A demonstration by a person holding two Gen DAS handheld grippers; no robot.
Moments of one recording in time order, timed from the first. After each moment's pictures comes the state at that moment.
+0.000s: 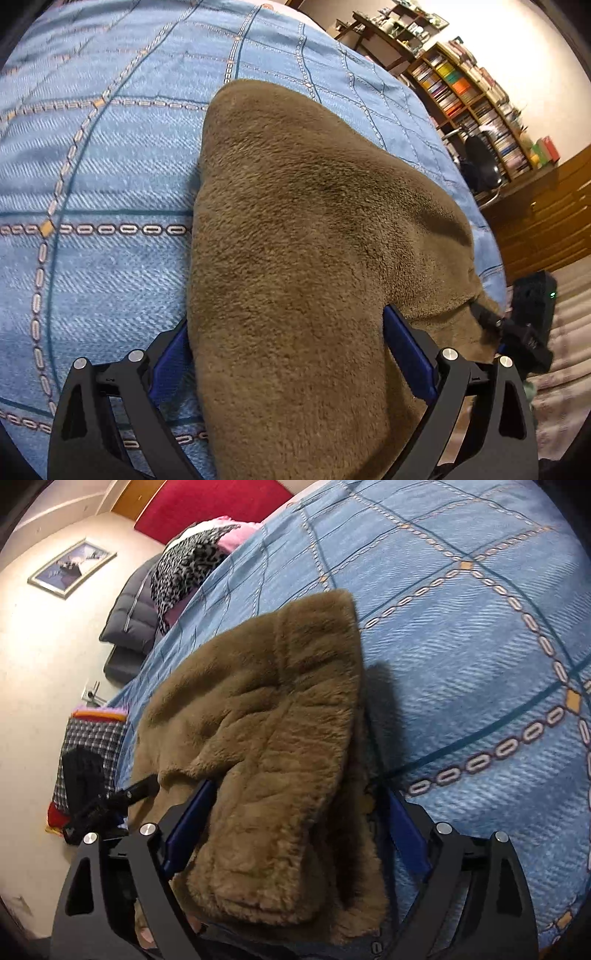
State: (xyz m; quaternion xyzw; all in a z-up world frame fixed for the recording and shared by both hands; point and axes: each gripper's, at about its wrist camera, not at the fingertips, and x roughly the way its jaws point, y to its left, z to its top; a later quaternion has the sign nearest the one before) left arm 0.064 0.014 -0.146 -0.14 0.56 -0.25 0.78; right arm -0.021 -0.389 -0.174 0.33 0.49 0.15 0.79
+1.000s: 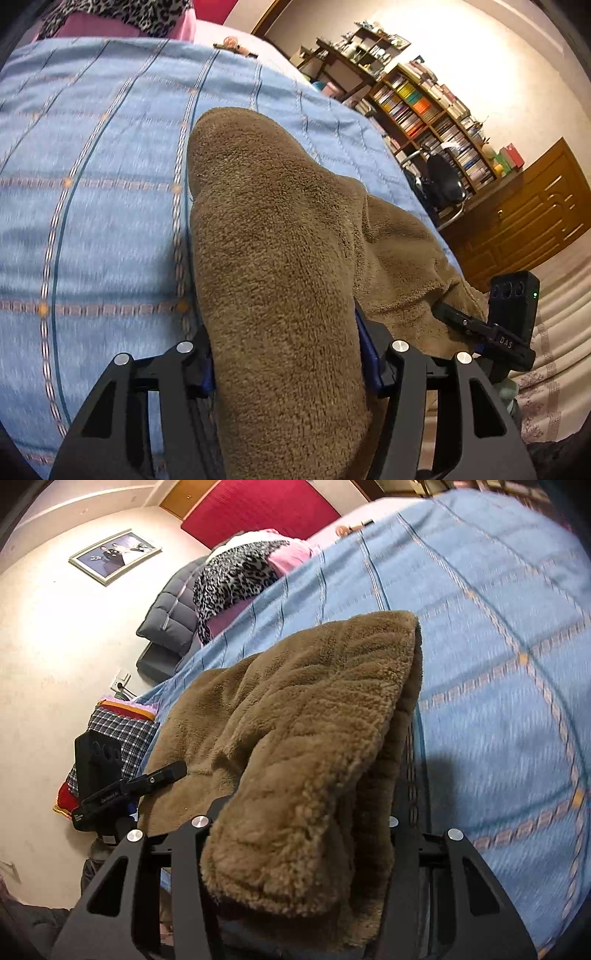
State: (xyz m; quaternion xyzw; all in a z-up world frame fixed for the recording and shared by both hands) left arm 0.087 0.009 -0.093 -0.16 0.49 -0.30 0.80; right arm 0.006 -0.390 -0.116 0.30 0.42 0.20 0.83
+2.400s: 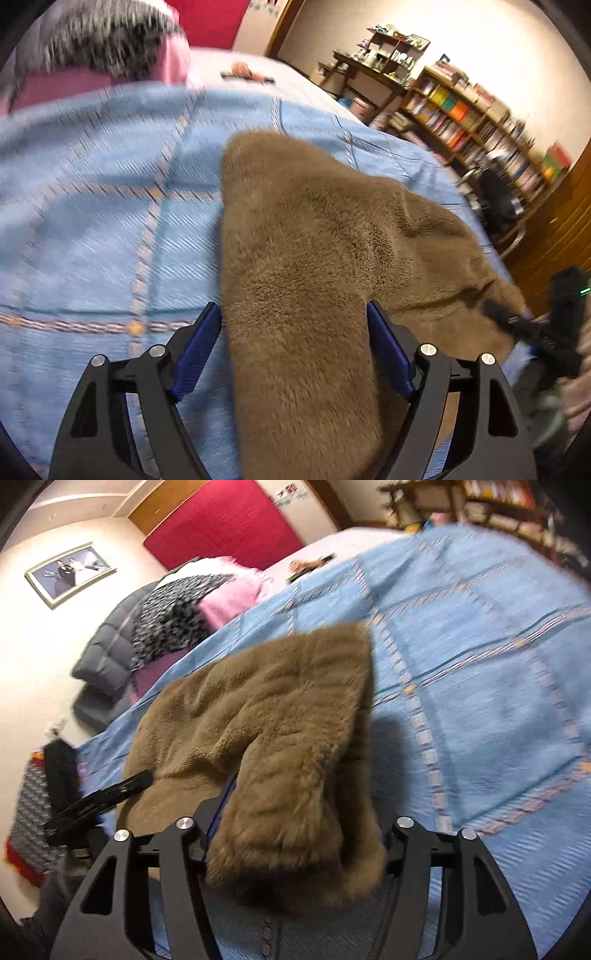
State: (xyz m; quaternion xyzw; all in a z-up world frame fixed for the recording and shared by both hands) left arm 0.325 -0.102 -0.127 -0.06 0.45 -0.22 0.86; right arm 0.248 -0.472 -0.139 0.22 0.39 0.05 0.89
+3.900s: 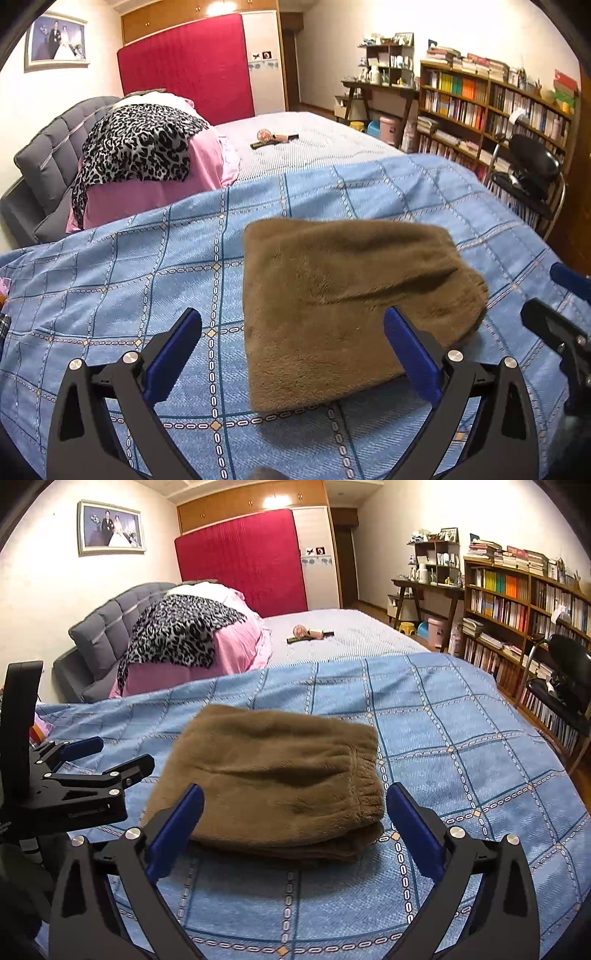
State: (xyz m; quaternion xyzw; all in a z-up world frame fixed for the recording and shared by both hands) left arm 0.217 -0.155 -0.028 0.09 0.35 -0.13 0.92; right arm 0.152 -0.387 -0.037 0.08 0.30 0.02 0.95
